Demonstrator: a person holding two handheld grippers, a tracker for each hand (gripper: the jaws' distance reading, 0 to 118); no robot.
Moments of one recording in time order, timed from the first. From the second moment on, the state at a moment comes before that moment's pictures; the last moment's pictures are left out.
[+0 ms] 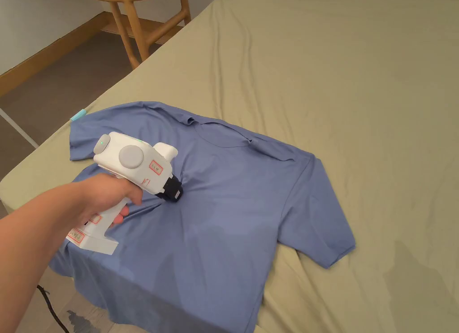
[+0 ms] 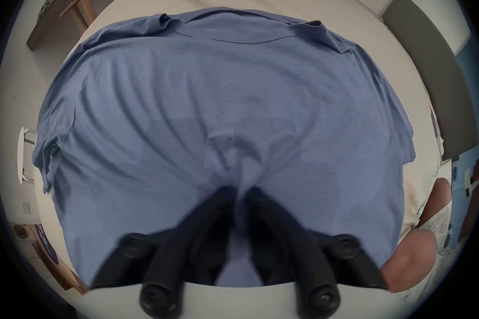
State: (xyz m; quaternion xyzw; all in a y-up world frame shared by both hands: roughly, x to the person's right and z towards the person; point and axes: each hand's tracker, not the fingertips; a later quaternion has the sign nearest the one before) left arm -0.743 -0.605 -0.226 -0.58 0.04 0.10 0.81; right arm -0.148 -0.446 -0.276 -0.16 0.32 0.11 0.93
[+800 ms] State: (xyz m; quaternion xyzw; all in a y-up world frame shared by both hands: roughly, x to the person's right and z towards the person) left arm -0.724 -0.541 -0.150 -0.41 0.08 0.19 0.89; right arm -0.117 -0.438 -0.276 -0.16 0.29 0.09 0.94
